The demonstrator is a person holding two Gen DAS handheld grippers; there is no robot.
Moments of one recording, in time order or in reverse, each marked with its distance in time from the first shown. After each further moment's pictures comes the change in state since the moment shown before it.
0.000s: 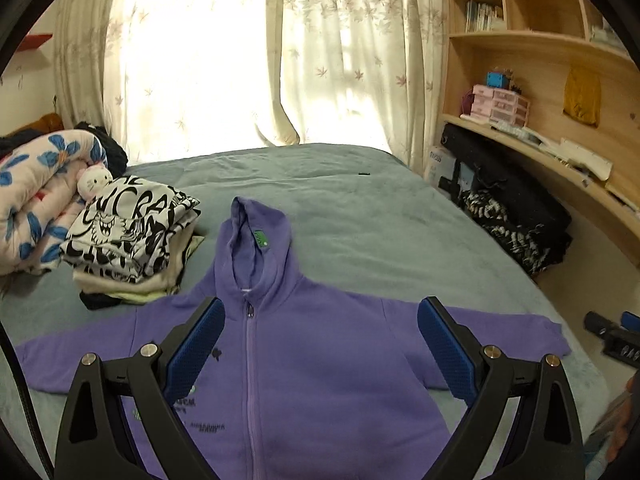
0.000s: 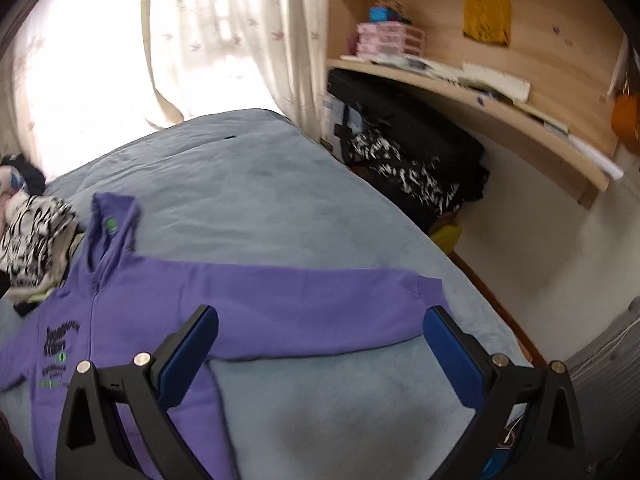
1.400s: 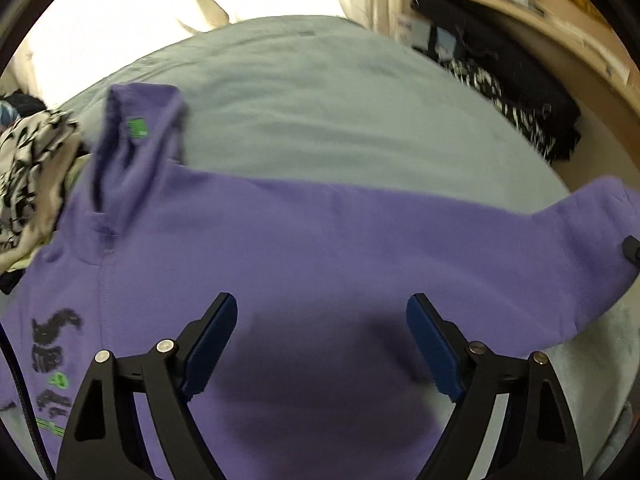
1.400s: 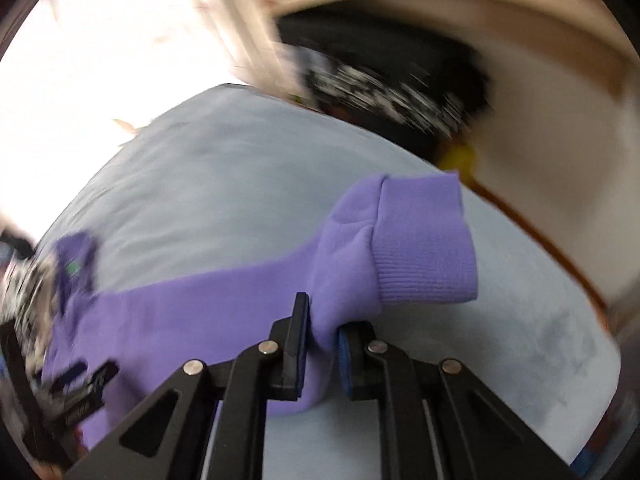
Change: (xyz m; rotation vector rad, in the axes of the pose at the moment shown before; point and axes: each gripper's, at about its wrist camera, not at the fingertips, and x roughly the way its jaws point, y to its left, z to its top) left arm 0.197 -0.088 -0.071 0.093 0.421 -0.137; right arm 0.114 -0.030 -0.007 0.120 0.072 0.158
